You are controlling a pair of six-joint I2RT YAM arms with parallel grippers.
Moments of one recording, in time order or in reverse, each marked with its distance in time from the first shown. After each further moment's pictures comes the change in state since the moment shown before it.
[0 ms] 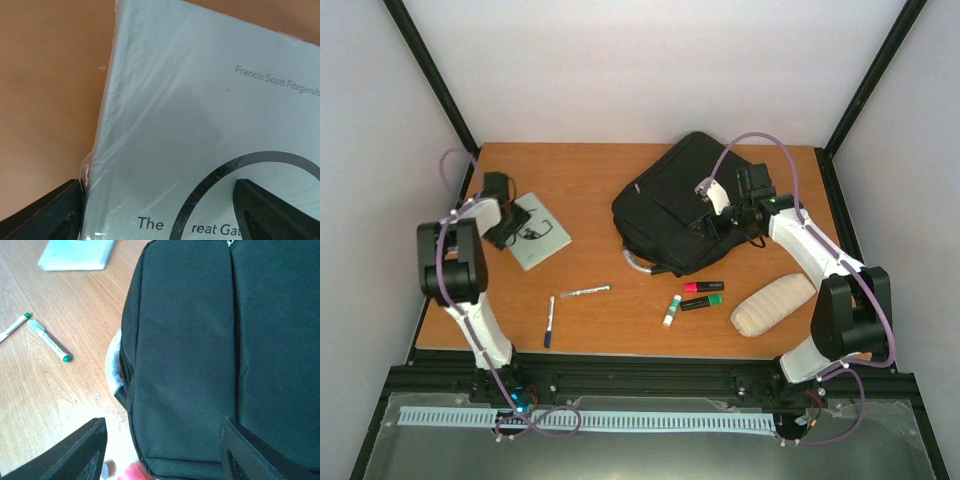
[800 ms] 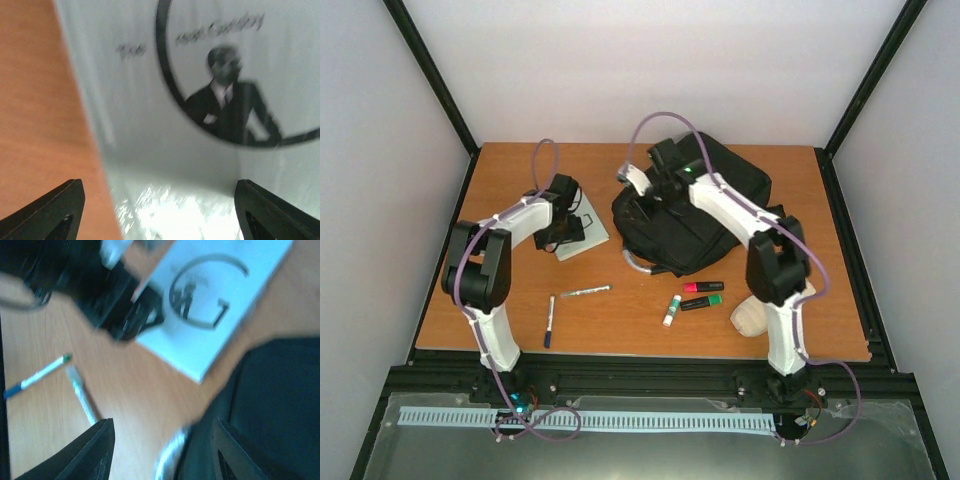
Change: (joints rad) left arm -0.426 0.043 0.133 -0.188 -0.089 0.314; right arm 0.290 0.459 0.546 -0.134 -0.009 0.069
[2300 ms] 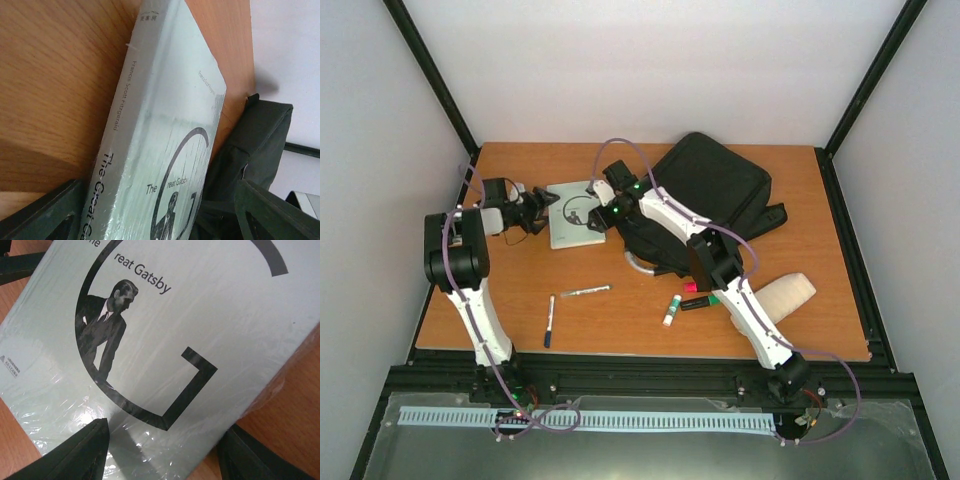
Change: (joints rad) left arm 0.426 0.146 -0.129 0.703 0.952 -0.346; right arm 0.147 0.678 0.697 0.002 0.203 0.301
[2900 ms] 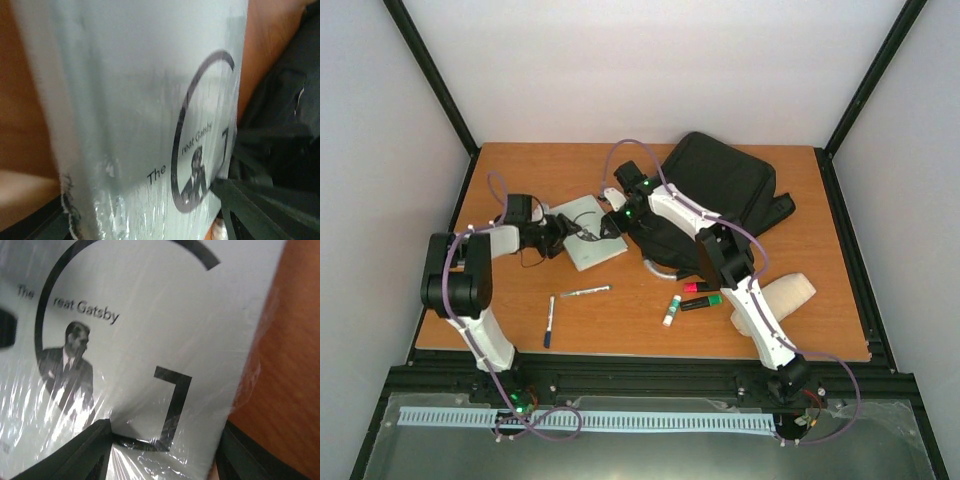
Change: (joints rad) left arm -0.165 -0.226 -0.221 -0.103 -0.120 0.105; right arm -0.033 -0.106 -0.150 -0.108 -0.069 -0.042
